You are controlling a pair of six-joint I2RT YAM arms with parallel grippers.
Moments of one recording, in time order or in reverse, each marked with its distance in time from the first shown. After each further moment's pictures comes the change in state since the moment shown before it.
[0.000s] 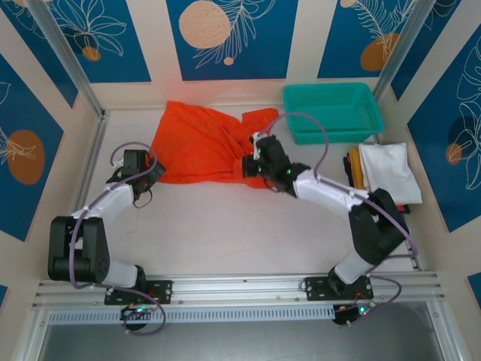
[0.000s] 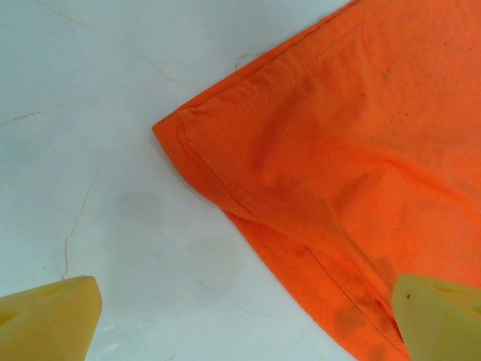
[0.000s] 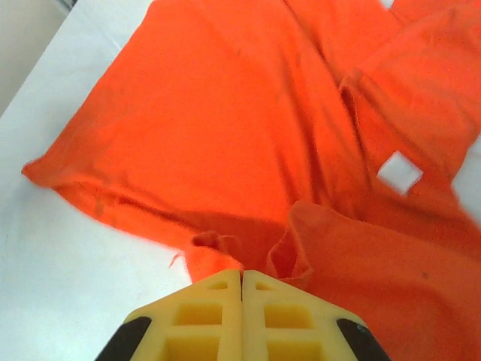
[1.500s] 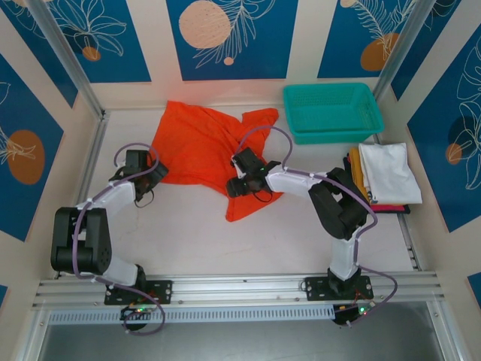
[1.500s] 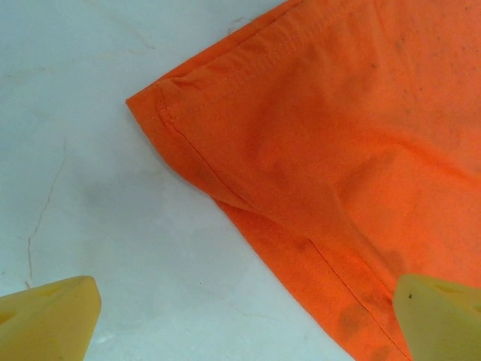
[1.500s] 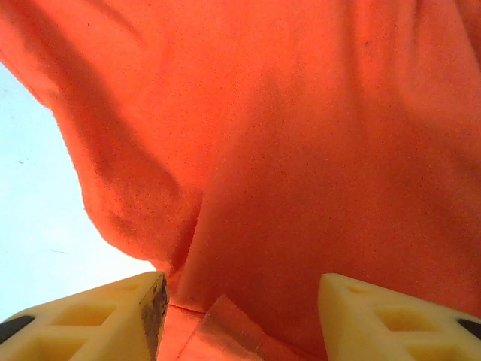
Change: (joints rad) left arm 0.006 0.068 0.003 0.032 0.054 0.006; right arm 0.020 0.349 0.219 -0.304 -0.099 -0.134
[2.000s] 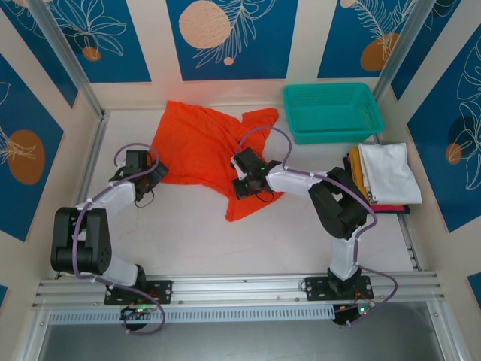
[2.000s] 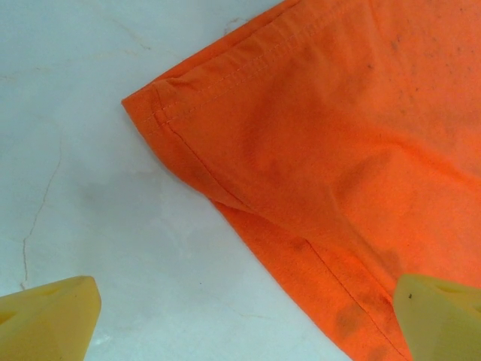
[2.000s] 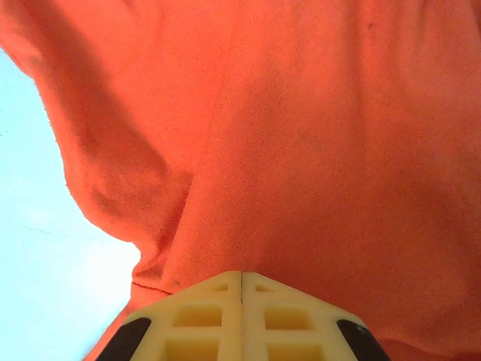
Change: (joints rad) left arm 0.000 -0.001 -0.006 0.008 0.003 0.000; right arm 0.000 -0.003 -0.004 -0.027 0.003 -0.060
